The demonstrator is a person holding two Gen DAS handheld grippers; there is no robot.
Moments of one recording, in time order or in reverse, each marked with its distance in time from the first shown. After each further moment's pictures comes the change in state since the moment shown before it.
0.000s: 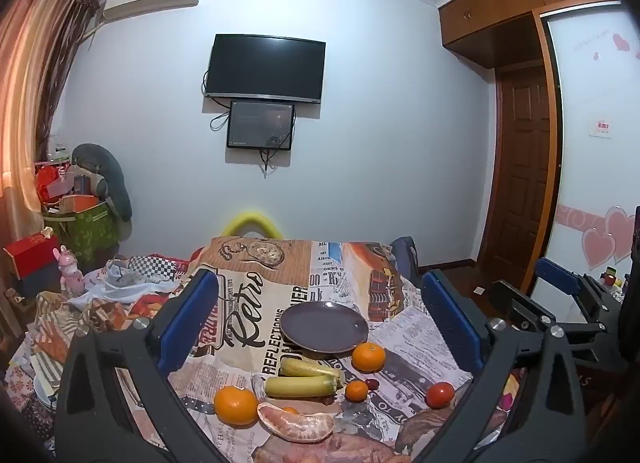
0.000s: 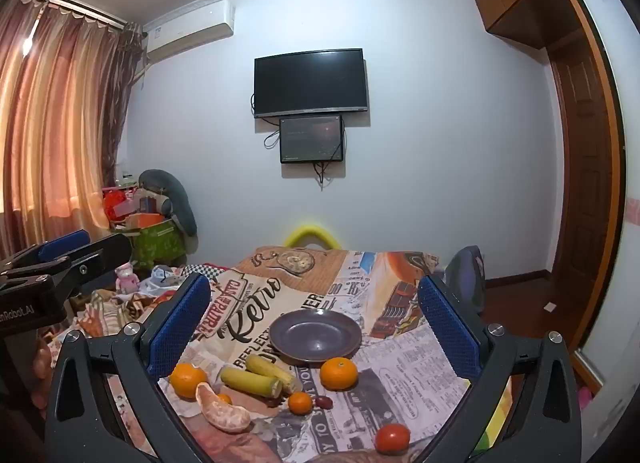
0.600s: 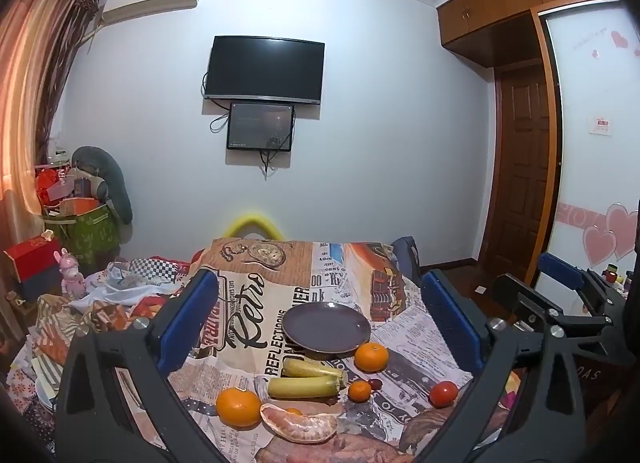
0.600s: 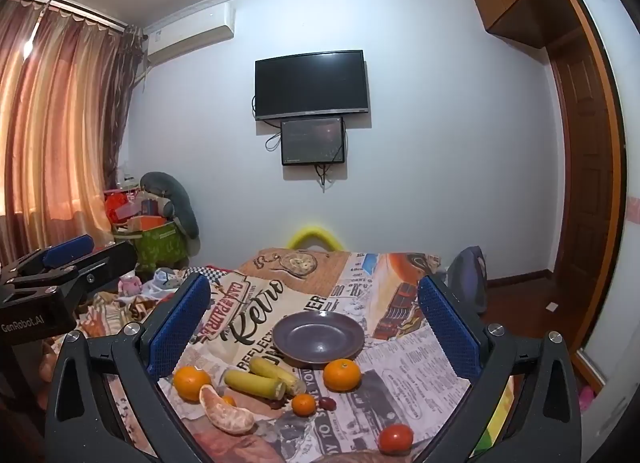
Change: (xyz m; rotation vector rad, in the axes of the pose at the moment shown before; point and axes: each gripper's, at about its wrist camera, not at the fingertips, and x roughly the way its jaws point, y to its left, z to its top) left arm 0.002 0.002 0.002 0.015 0.005 0.004; right arm -0.001 0.000 0.001 0.010 -0.003 0.010
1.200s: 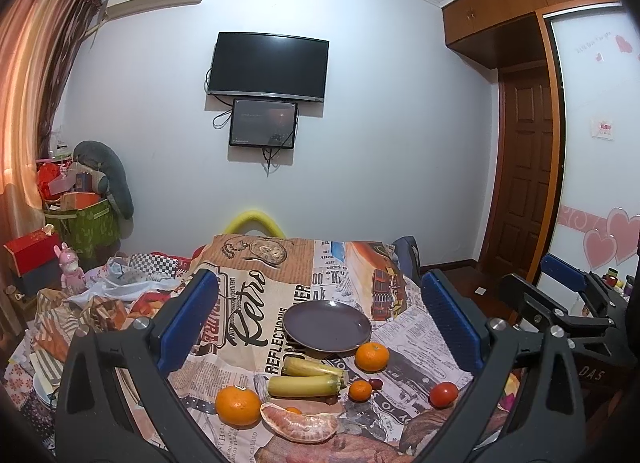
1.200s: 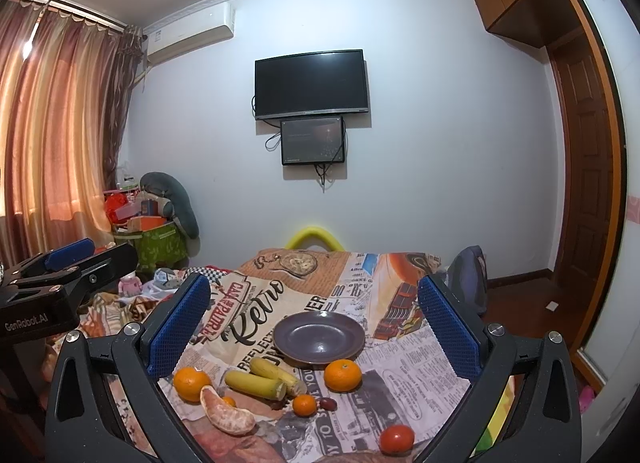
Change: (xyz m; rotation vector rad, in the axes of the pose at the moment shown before) left arm 0.002 0.002 -0.003 -0.010 0.003 0.006; right arm 0.000 0.002 -0.001 -0.002 -0.002 -0.004
